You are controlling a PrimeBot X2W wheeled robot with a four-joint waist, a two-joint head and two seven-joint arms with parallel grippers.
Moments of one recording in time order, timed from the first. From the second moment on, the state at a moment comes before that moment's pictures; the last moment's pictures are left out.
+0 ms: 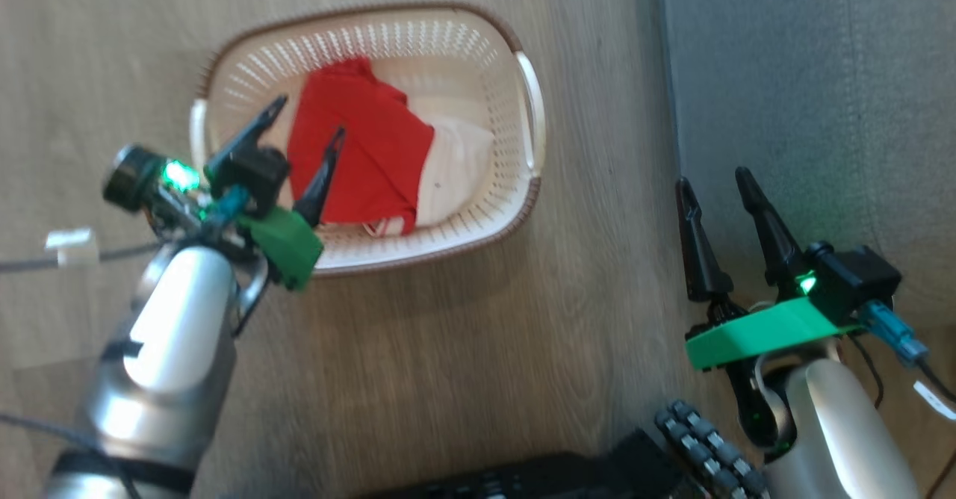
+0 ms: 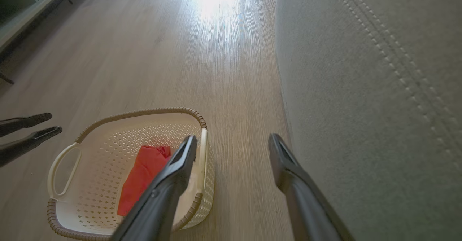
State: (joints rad) left arm -0.59 0.19 -0.30 0.54 0.04 -0.11 -0.26; right arm -0.18 -0.06 0.11 0.15 0.26 0.13 -0.25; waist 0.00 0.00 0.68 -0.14
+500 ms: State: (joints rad) left arm -0.92 0.23 -0.42 1.00 0.09 -0.11 -0.26; right arm -0.28 -0.06 0.21 0.10 0.34 0.13 -0.25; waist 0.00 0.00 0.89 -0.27
